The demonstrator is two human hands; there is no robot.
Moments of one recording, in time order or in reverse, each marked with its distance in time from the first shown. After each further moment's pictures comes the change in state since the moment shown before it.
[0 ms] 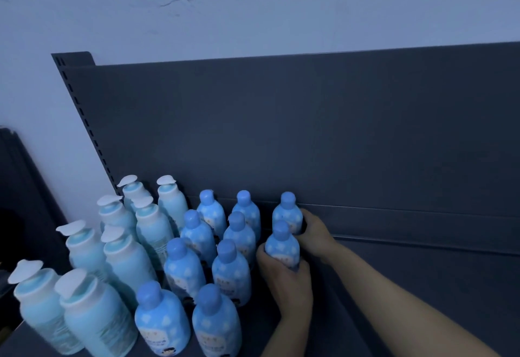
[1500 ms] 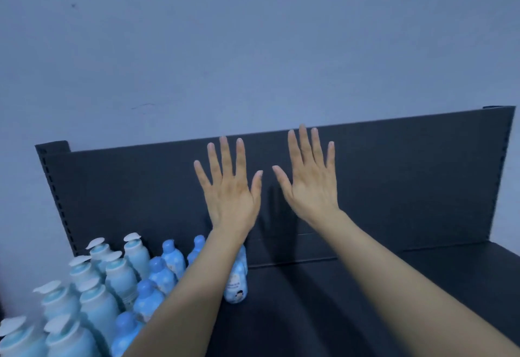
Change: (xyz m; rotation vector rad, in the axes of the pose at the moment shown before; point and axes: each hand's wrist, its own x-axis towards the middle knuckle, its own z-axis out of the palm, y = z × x) left_hand 0.027 0.224 -0.049 0.694 0.198 1.127; right_hand -0.134 -0.171 -0.128 -1.082 0.961 -0.467
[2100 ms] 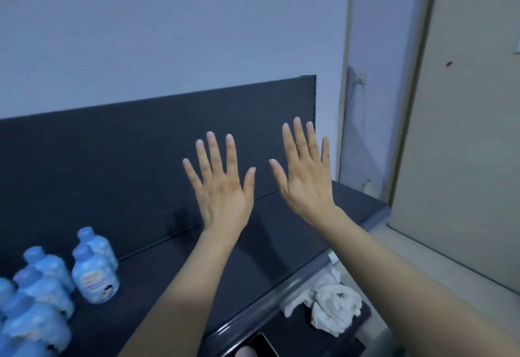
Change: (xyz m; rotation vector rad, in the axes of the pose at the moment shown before) left_hand -0.084 0.189 -0.039 -0.453 -0.132 0.215; right_hand -0.135 0.136 -0.127 -0.359 -0.022 0.306
